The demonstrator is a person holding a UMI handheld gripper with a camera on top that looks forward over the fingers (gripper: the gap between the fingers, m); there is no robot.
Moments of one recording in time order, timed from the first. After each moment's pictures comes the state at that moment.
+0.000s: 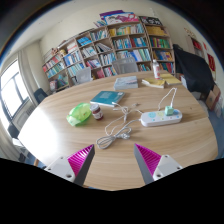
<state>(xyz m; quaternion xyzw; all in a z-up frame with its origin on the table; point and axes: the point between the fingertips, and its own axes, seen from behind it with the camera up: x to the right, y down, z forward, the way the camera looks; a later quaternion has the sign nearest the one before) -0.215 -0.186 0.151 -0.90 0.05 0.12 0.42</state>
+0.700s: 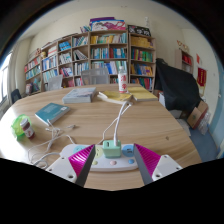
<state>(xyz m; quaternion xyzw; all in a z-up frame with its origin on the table) 0.047 0.001 0.052 -0.87 0.08 -0.03 0.49</state>
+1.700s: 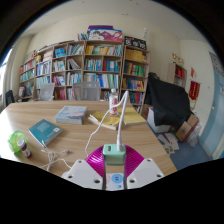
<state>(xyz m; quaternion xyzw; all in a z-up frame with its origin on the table) 0.075 0.036 0.164 -0.84 0.09 -0.10 0.52</state>
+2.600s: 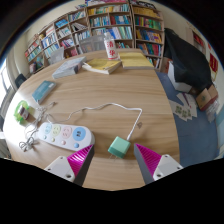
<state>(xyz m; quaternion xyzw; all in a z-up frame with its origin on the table) 0.173 -0.047 0.014 -0.95 0.04 0.05 0.30</state>
